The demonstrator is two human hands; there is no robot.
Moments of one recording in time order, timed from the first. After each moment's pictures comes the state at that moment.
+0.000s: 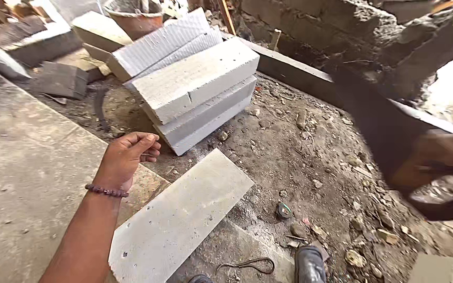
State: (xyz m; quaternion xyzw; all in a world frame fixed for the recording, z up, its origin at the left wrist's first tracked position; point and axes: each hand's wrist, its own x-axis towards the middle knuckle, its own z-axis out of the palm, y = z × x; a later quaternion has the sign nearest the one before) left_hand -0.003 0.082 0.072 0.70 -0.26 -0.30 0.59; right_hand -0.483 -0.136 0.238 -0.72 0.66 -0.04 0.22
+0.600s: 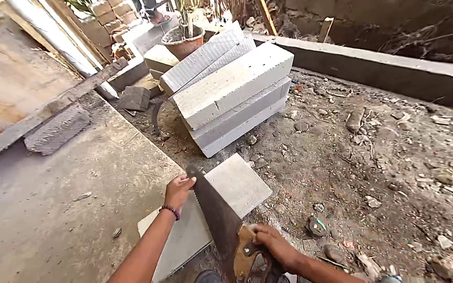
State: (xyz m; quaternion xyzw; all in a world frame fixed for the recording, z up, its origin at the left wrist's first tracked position) left_hand -0.079 0.091 -0.017 0.84 -0.09 -0.26 0.46; right_hand -0.388 -0.020 -0.075 -0.53 0.26 0.07 0.80
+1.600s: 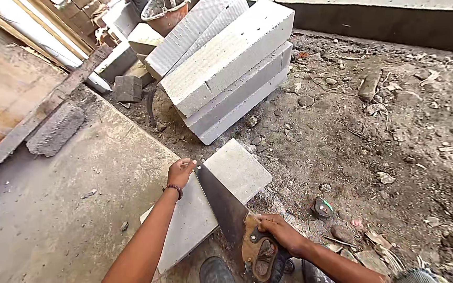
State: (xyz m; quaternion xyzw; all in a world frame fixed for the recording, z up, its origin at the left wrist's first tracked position) left_hand -0.043 0.063 -0.059 0.88 -0.14 -0.26 0.37; right_hand -0.400 -0.028 -0.101 -0.49 0.28 0.10 0.82
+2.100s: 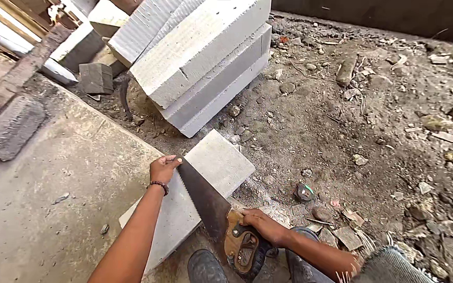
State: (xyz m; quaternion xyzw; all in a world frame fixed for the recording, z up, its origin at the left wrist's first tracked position) left_hand -0.058 0.054 -0.066 0.90 -0.14 -0.24 0.34; right_hand -0.408 -0.017 -0.109 -0.47 0.24 0.11 0.84
